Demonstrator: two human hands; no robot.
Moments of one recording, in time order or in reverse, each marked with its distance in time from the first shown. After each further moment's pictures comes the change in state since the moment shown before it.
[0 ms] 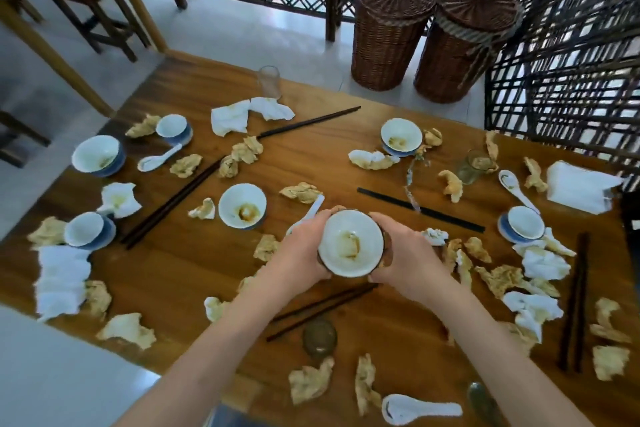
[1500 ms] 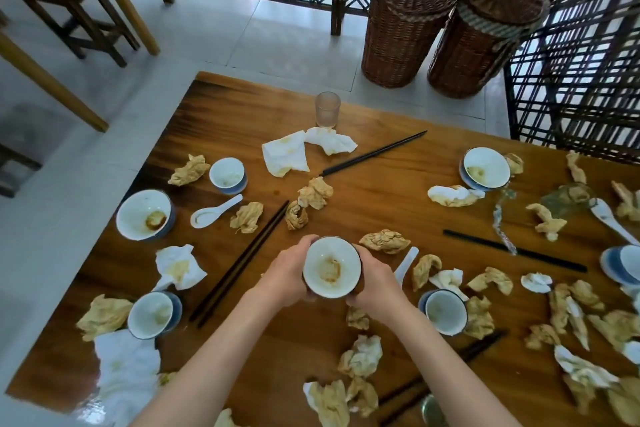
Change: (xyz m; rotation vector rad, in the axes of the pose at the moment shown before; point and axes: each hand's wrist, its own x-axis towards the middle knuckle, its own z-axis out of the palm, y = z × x) left_hand 0.062 -0.197 -0.111 0.027 -0.227 -0.163; right_hand 0.149 -0.119 0.144 0.161 -0.091 0.233
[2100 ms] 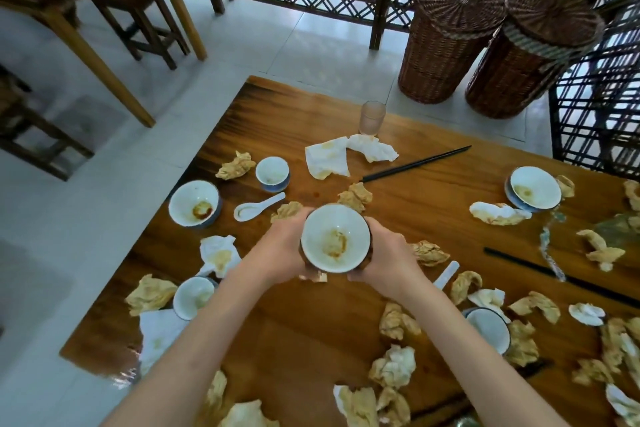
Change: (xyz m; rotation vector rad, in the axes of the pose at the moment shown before) left_hand -0.032 -0.018 -0.079 -0.045 0.192 0.074; right_hand 0.003 -0.084 -0.015 -0.033 0.087 -0.212
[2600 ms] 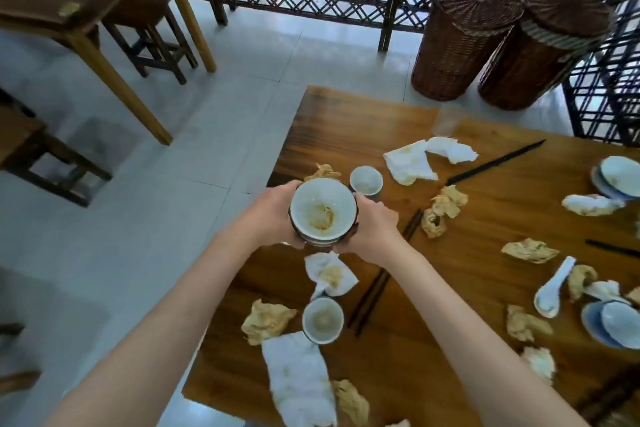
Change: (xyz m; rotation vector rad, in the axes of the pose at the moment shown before) left_hand 0.005 -0.151 -0.171 0.140 -0.051 0.040; right_hand 0.086 -0.169 0.125 0.036 0.032 0.028
